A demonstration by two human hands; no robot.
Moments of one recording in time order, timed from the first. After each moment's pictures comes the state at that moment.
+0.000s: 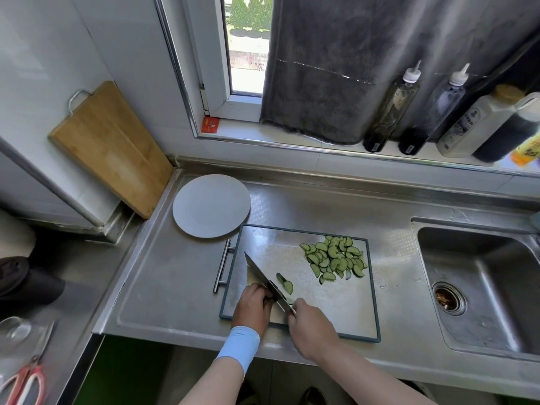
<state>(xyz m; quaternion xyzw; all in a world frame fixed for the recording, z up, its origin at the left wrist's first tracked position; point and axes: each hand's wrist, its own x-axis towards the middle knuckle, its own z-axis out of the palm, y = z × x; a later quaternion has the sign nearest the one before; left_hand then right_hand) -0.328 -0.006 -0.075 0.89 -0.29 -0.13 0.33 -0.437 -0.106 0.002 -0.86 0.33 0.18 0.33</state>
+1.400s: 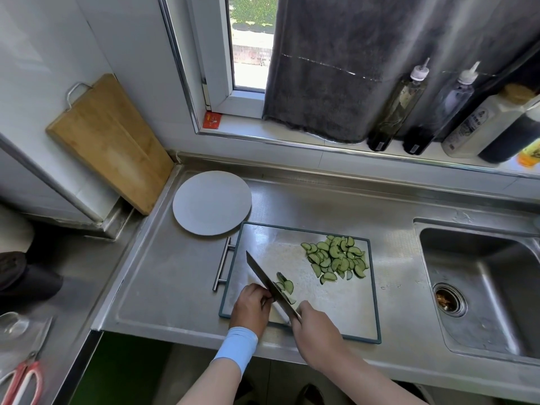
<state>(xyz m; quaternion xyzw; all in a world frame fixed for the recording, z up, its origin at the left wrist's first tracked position) -0.327 -0.004 -0.077 0.89 -0.27 -0.12 0.35 -0.448 -0.106 0.006 -0.86 0.33 0.16 0.34</state>
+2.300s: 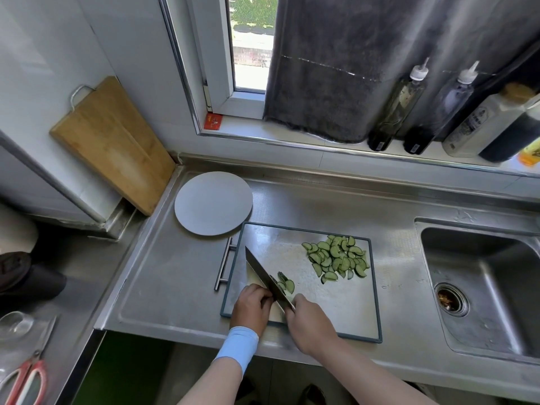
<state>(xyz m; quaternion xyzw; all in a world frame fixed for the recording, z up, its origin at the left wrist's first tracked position) -0.329 -0.002 -0.074 0.89 -0.28 -0.10 0.35 -0.428 -0.107 0.002 -0.85 0.34 0.17 0.35</state>
